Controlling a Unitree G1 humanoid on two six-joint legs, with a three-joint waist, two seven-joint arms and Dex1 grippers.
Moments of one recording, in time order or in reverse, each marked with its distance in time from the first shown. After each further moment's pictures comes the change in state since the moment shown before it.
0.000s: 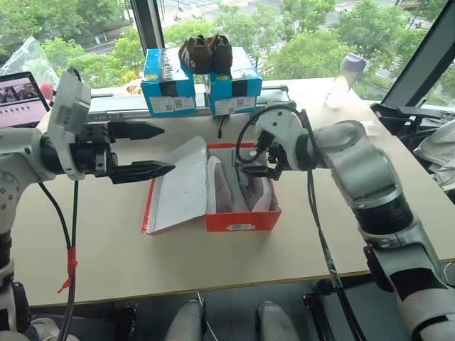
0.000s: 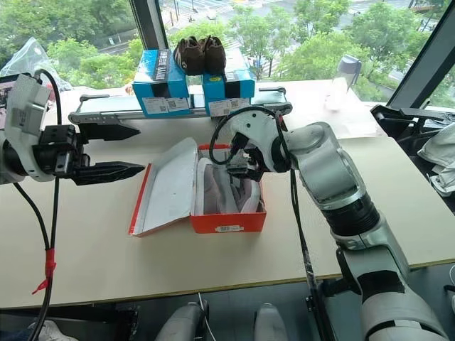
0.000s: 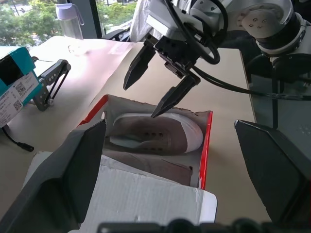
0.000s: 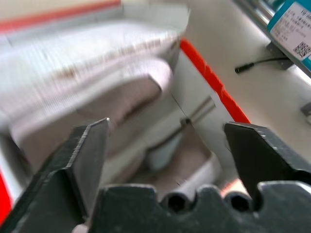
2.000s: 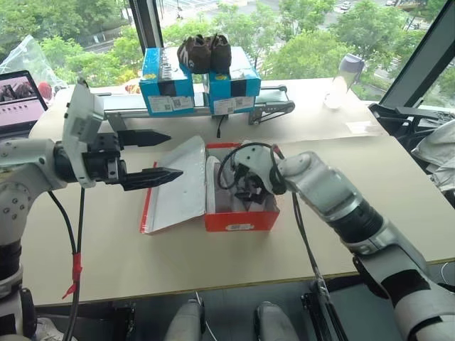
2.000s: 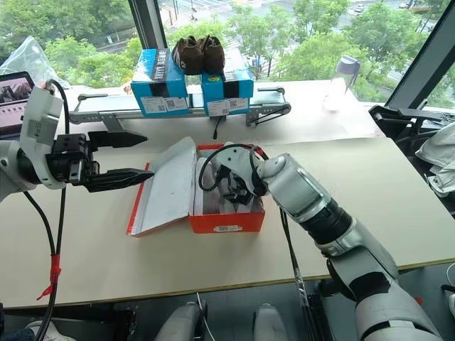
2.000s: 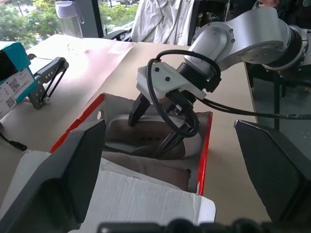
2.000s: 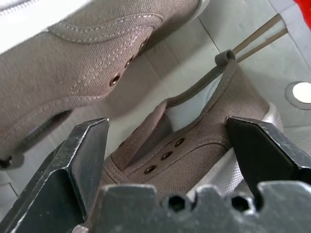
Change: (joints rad) left arm 0.051 -0.041 0.004 -0.068 -0.004 0.007 0.074; right arm -0.002 -0.078 0.387 0.182 0.002 -0.122 -0.179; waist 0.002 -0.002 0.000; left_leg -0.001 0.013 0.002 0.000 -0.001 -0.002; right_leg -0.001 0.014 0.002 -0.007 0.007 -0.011
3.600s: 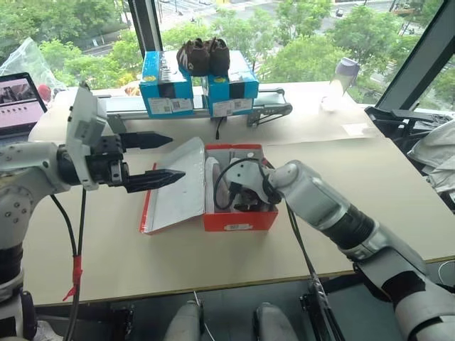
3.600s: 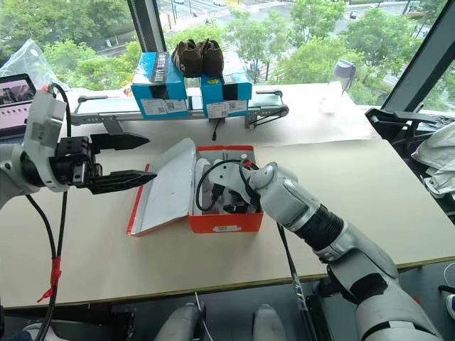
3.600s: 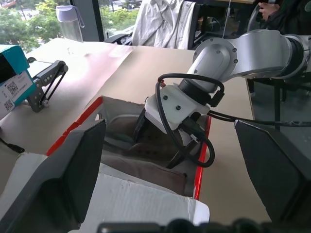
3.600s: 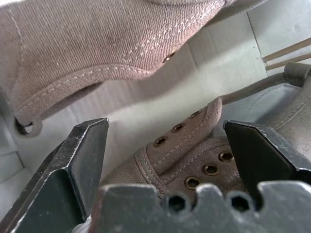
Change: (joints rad) left arm 0.035 -0.001 0.002 -0.020 -0.028 0.000 0.038; right arm 0.018 0.020 0.113 0.062 -0.161 -0.123 0.105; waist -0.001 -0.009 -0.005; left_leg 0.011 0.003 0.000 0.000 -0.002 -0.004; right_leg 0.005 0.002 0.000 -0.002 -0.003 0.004
